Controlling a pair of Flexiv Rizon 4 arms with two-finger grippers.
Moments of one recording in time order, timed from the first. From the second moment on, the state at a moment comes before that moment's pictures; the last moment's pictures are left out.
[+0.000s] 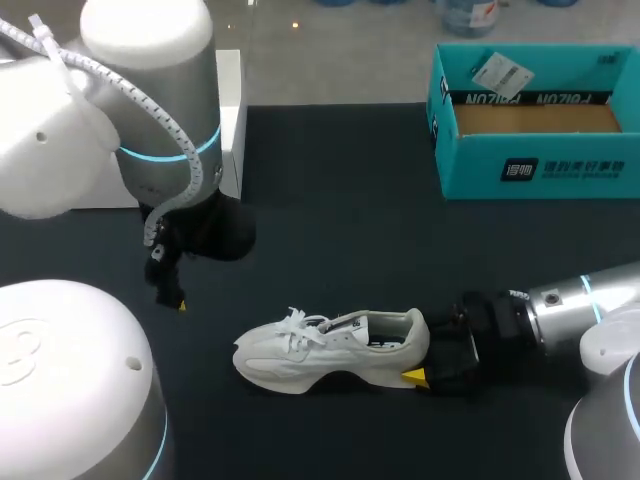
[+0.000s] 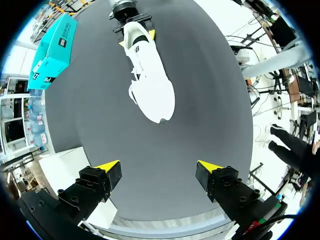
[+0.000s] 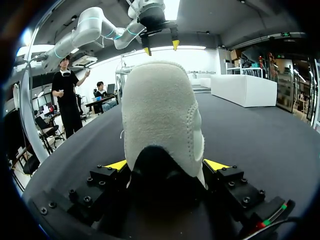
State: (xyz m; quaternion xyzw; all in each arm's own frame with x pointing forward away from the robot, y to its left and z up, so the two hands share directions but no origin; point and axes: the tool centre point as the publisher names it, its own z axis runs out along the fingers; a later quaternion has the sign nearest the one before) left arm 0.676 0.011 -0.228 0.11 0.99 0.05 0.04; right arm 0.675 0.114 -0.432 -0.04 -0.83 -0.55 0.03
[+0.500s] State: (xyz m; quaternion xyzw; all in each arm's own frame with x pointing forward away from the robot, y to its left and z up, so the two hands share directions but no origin) left arm 0.642 -0.045 -0.232 -0.13 0.99 0.03 -0.01; right arm 0.675 0.114 -0.432 -0.04 -0.83 -0.55 0.03
